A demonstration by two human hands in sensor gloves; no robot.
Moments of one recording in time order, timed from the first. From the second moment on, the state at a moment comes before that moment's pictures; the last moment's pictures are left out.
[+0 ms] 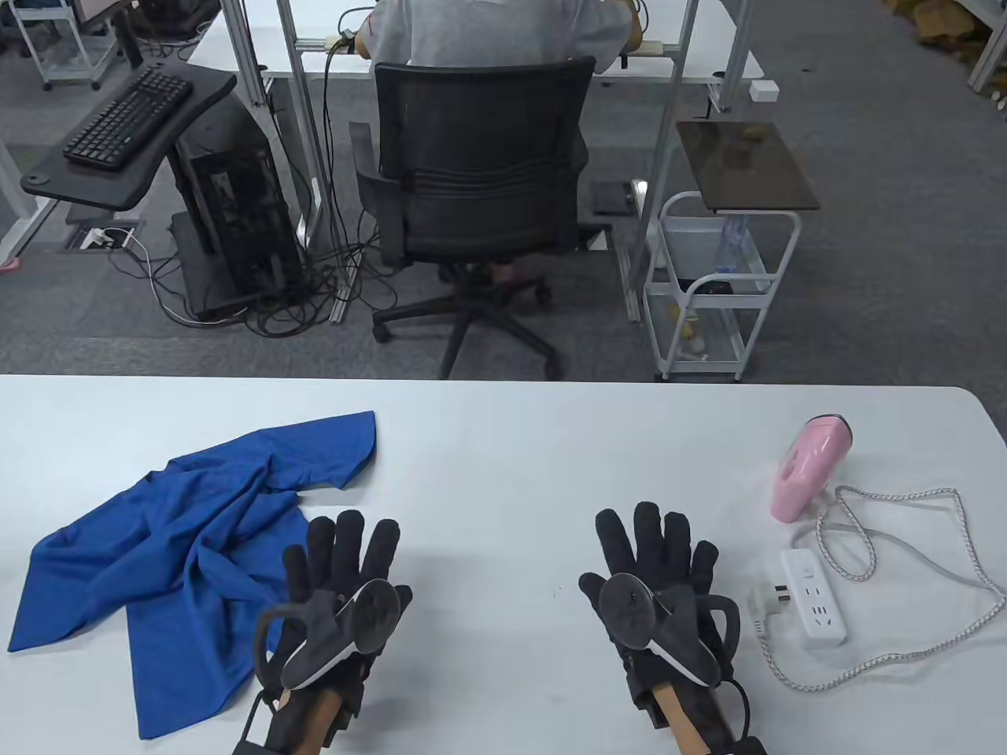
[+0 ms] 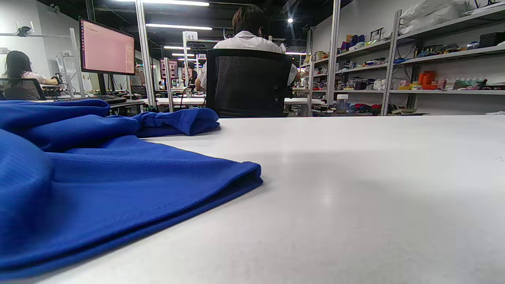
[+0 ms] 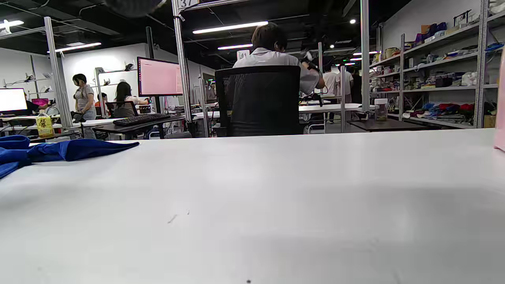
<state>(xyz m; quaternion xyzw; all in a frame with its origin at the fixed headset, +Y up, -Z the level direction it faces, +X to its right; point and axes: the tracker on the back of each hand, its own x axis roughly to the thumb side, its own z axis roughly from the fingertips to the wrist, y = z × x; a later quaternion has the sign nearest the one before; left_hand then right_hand) -0.188 -0.719 -0.318 0.02 -0.05 -0.01 1.00 0.140 -0.698 -0.324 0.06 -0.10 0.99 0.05</state>
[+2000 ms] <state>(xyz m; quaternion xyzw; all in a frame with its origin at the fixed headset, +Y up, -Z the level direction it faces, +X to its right) -0.169 -0.741 -0.315 -0.05 -0.09 -0.05 0.99 0.238 -0.771 -0.360 -0.18 0.12 0.97 -0.07</state>
